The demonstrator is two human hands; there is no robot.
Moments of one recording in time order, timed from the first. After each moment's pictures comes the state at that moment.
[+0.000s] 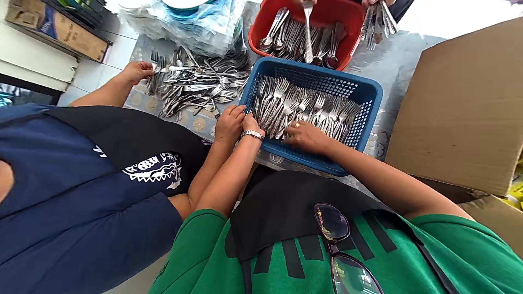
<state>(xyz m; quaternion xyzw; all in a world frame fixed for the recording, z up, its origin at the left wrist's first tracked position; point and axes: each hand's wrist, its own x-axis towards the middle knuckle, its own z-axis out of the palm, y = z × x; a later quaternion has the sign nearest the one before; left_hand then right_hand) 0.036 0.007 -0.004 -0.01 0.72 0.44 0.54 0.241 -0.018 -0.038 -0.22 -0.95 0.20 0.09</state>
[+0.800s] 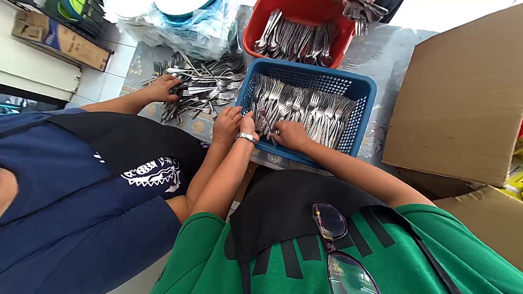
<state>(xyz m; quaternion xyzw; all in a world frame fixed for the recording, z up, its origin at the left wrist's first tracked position) 0.032 -0.006 0.011 0.18 0.76 0.43 0.46 0.189 -0.026 -0.026 -0.51 -0.80 0.32 0.07</state>
